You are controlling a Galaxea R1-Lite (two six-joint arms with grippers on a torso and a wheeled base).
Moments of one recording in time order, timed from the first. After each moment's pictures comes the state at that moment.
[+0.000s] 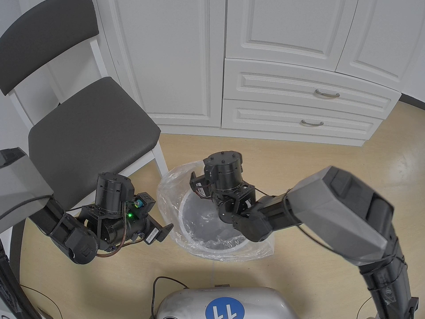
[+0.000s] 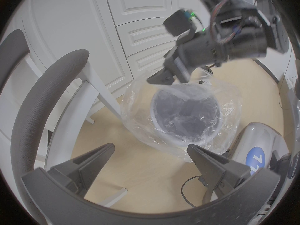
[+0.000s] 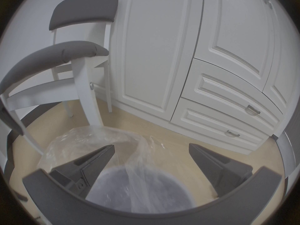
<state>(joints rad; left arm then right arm) -0.44 1.95 -0.62 -0.77 0.07 0.42 0.76 2.52 -1.64 -0.71 -0.55 -0.19</state>
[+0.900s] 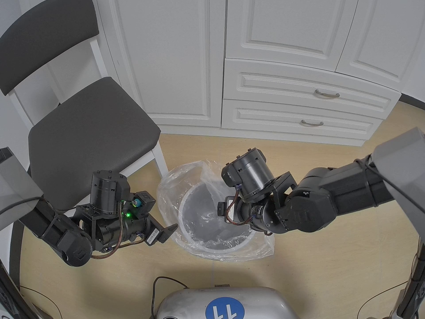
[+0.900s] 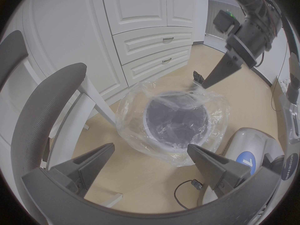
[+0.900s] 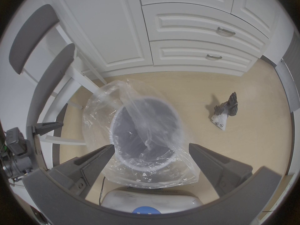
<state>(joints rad) -0.46 1.90 -0.59 -0.77 0.00 0.41 0.80 2.10 -1.35 0.05 -0.45 0.63</state>
